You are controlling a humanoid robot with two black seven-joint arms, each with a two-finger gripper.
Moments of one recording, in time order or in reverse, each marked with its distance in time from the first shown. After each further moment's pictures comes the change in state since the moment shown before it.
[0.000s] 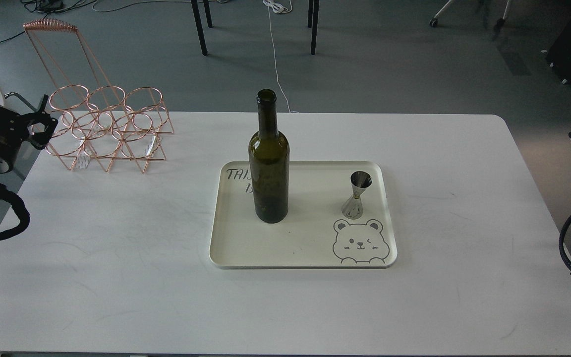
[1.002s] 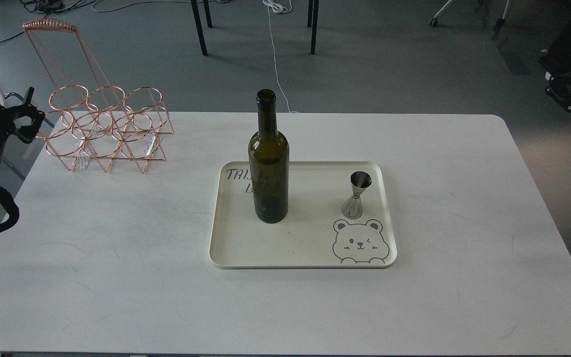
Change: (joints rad) left arm -0.003 0.020 -0.031 0.002 0.001 0.000 0.003; right arm 0.119 -0.353 -0.008 0.693 -0.795 -0.163 0.003
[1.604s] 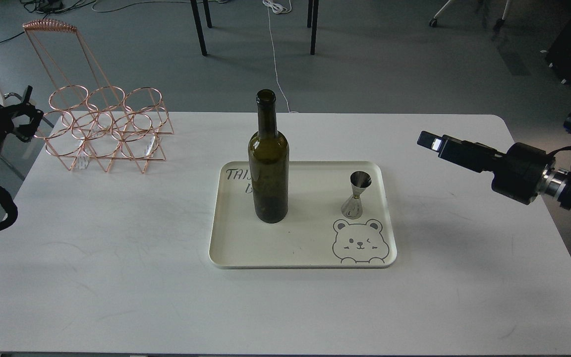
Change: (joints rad) left arm -0.004 0.004 0.000 0.000 0.001 0.000 0.000; right arm -0.156 0.010 -0.053 0.374 -1.071 -0.317 0.044
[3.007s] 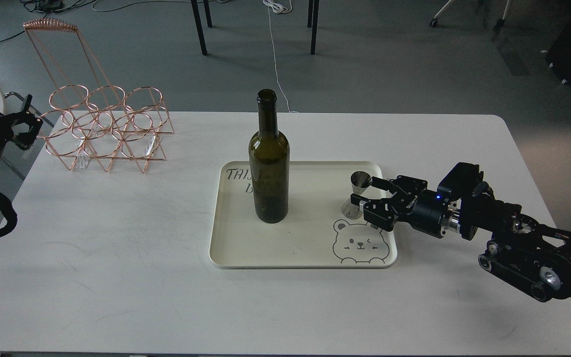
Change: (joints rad) left arm 0.020 -0.004 0.005 0.021 0.014 0.000 -0.001; right arm 0.037 0.447 -0.171 -0.464 -0.447 -0.260 -0.009
